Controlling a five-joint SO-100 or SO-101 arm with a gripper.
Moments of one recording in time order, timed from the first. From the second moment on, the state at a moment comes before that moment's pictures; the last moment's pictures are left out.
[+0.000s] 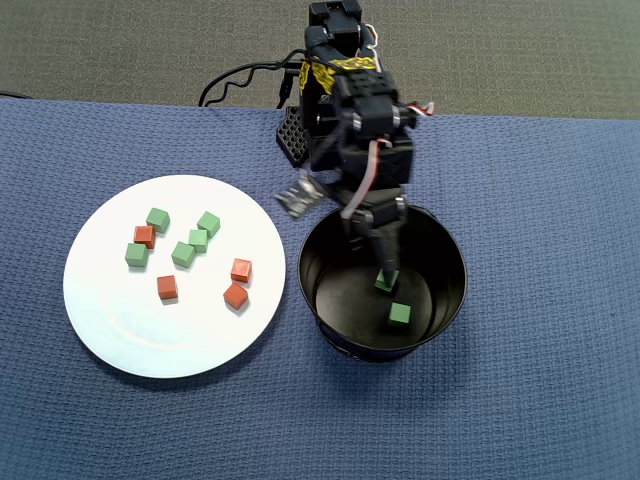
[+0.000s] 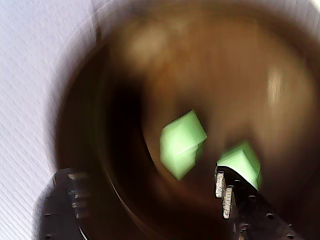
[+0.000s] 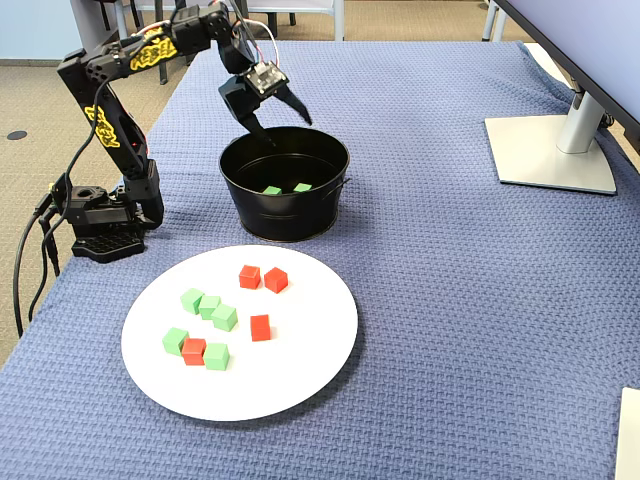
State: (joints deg) arm -8.4 106.9 88.3 78.2 -24.3
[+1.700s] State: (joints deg) arm 48.7 81.7 87.9 63.4 -57.6
